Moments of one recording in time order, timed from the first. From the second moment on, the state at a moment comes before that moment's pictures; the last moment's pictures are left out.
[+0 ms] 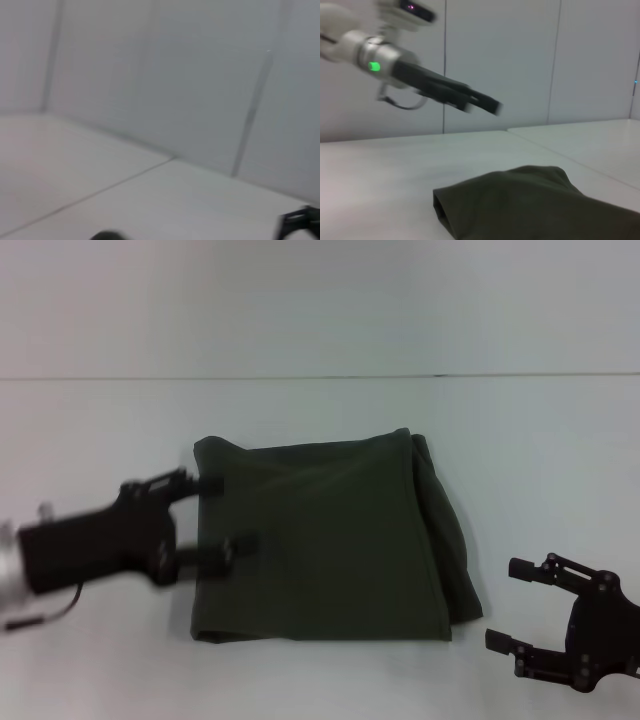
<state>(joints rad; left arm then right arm) -0.36 -2.18 0.64 0.92 1.89 1.69 -1.37 0.36 2.10 -0.49 -0.52 -2.05 -1.67 0.78</state>
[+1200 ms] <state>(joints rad) -0.21 -2.18 0.27 0.71 2.16 1.85 -0.96 0.37 2.10 -0.47 -0.38 -2.05 -1.49 0.69</state>
